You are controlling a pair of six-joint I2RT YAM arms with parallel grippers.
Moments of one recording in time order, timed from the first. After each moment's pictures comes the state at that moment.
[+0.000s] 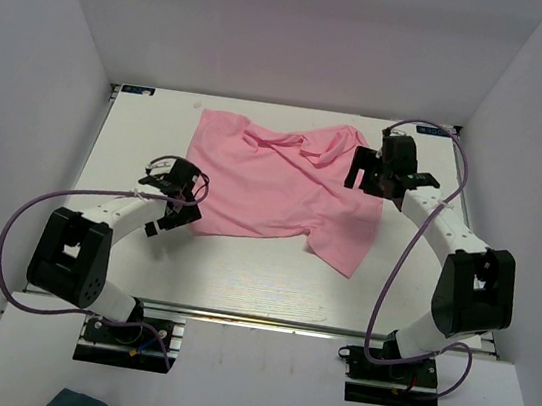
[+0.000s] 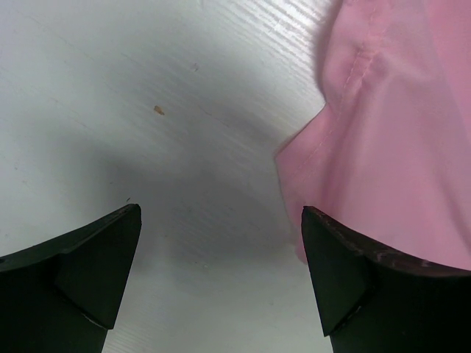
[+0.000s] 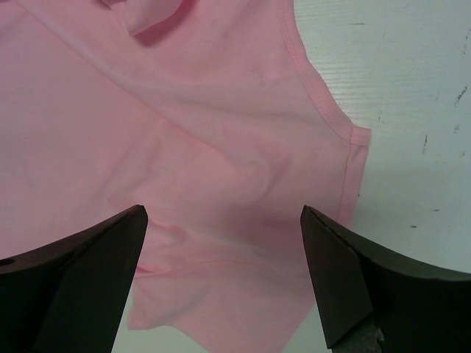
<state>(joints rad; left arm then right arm) -0.30 1.45 0.82 -0.62 -0.41 -0.78 0.27 1.57 1.18 -0.38 0.02 0.30</state>
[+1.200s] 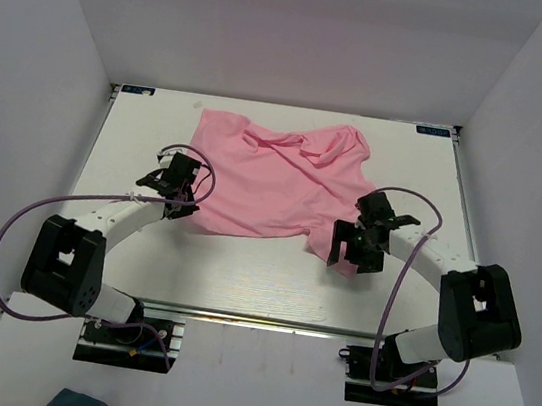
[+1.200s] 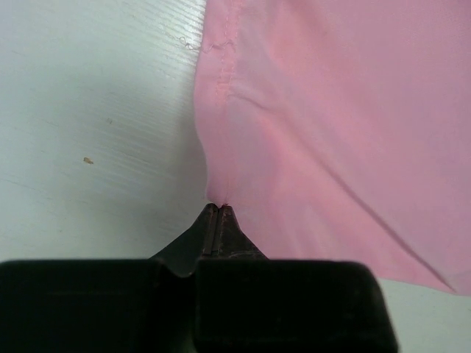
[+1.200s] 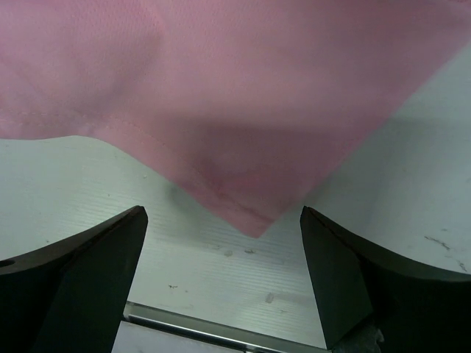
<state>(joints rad) -0.32 1.41 0.83 -0.45 -0.32 -0.62 0.38 1.43 0.78 -0.60 -0.13 0.37</state>
